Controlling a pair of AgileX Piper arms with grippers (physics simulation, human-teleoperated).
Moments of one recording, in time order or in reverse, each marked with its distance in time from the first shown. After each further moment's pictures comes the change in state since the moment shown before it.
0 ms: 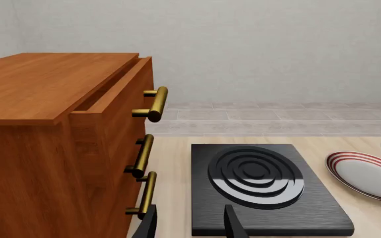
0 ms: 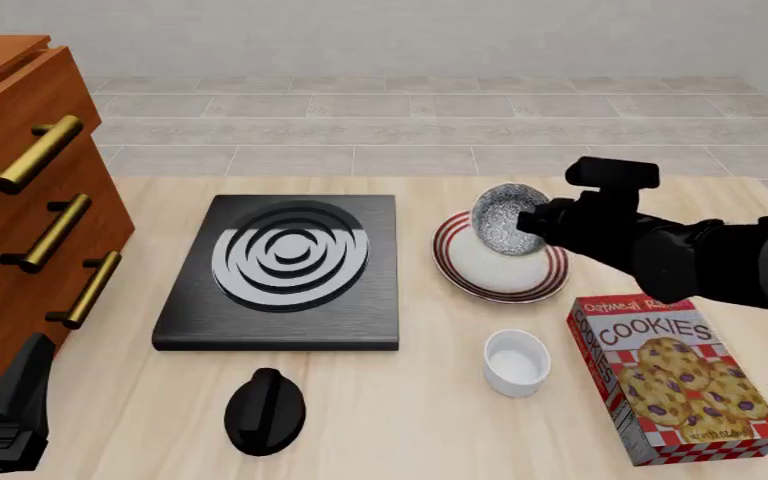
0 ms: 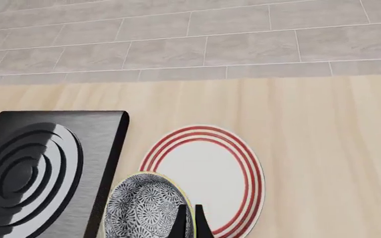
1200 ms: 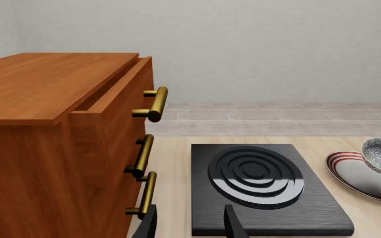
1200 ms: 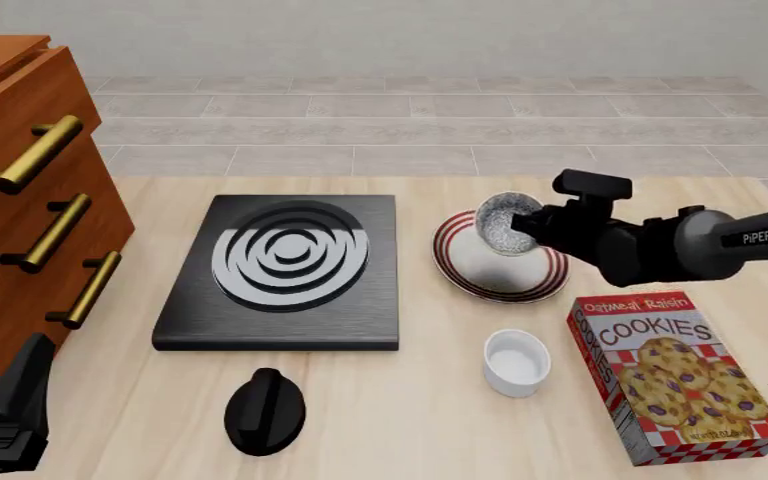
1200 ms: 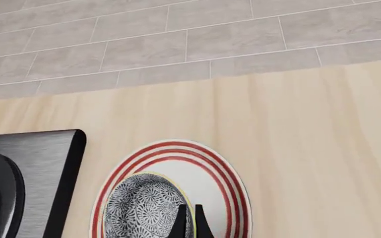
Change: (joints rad) left arm 0.000 0.000 0.000 0.000 0.000; right arm -0.073 0.316 -0.176 -0.103 0.016
